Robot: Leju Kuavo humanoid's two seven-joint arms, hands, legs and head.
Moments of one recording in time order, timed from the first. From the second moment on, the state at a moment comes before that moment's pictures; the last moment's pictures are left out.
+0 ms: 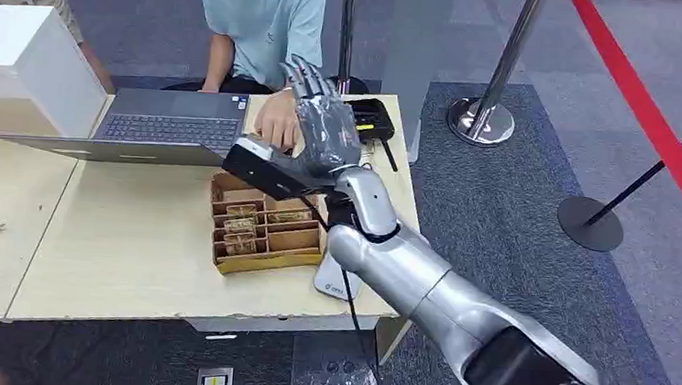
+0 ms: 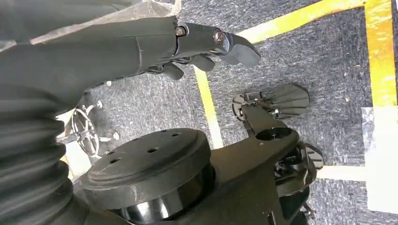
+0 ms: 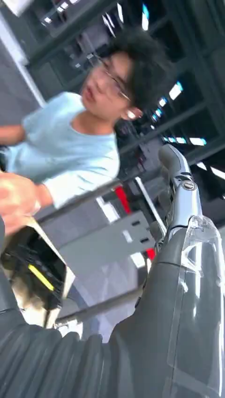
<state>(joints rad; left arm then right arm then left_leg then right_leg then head) -0.11 0.08 -1.11 -0.24 0.83 0.24 -0.18 -0.89 0.06 0.88 -1.03 0.66 -0.49 0.21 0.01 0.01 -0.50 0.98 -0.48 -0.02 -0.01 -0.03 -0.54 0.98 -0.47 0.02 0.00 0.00</state>
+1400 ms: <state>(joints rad) -0.20 0.15 -1.00 -0.28 0.89 0.32 -0.32 -0.67 -0.08 0.81 -1.23 0.64 -0.54 0.28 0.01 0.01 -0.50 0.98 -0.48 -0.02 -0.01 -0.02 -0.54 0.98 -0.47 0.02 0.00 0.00</state>
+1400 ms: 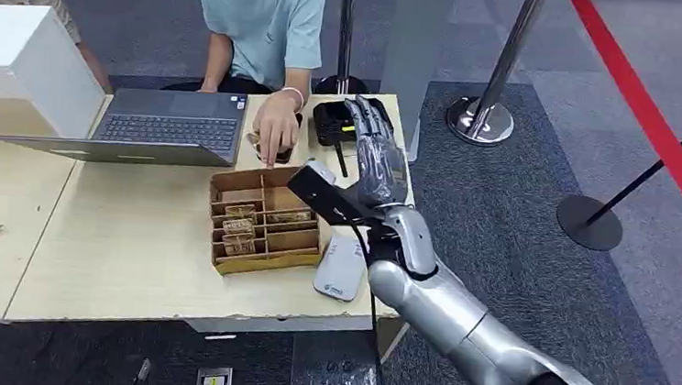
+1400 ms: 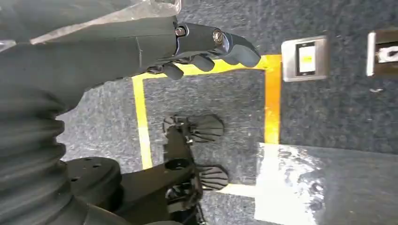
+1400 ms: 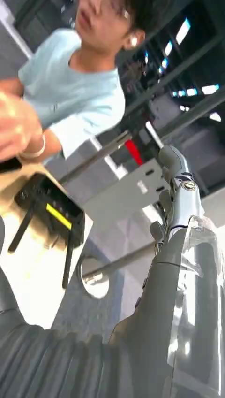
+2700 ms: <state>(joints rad) -0.15 0.08 -0.95 -0.26 0.84 0.29 -0.20 -0.48 -0.19 0.75 -1.14 0.60 -0.38 0.27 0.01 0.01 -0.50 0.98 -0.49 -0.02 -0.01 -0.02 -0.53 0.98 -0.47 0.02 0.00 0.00</state>
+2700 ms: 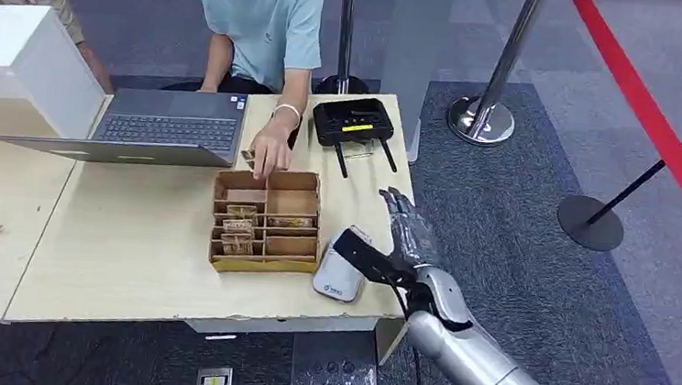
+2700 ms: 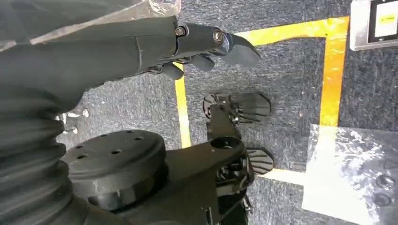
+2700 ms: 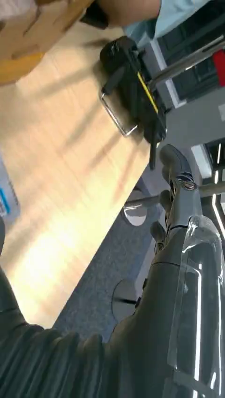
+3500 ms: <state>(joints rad) -0.12 0.08 -0.95 -0.25 0.84 0.29 -0.17 -0.61 -0.08 0.86 -0.93 0.61 -0.35 0.24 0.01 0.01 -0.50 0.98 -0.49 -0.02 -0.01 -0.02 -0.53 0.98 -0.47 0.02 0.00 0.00</state>
